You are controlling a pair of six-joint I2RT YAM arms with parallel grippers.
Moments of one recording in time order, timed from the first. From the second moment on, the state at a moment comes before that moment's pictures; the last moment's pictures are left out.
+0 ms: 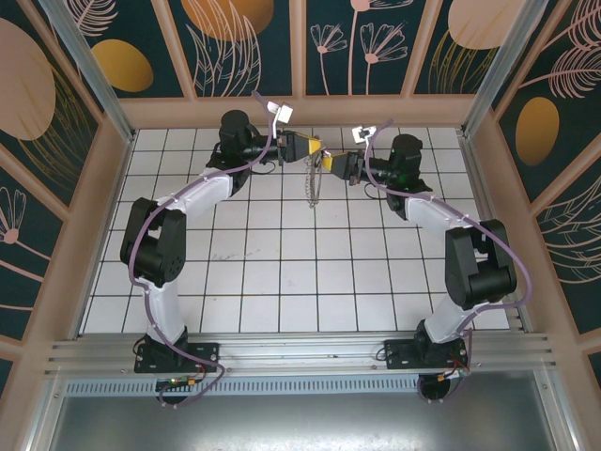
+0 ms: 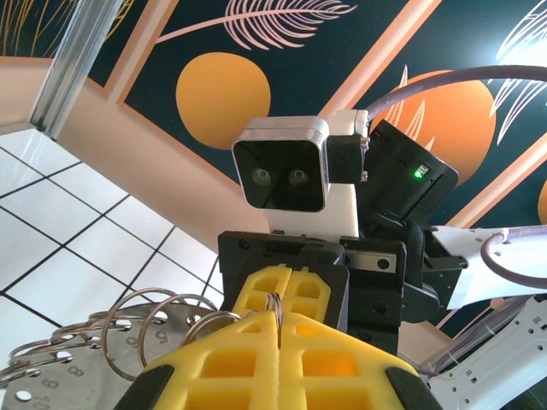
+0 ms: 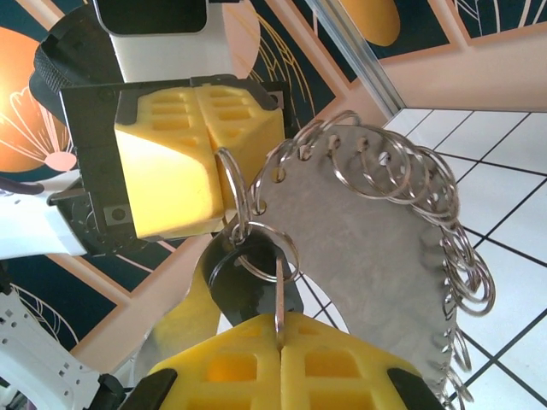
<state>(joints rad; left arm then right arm) -0.41 1.94 1.47 0.56 1.09 -0.72 0.27 1.66 1.04 0.57 -1.05 0.60</state>
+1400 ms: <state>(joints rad) -0.41 1.91 1.38 0.80 1.03 -0.91 0.24 1.49 0.95 0.75 -0.80 0.77</state>
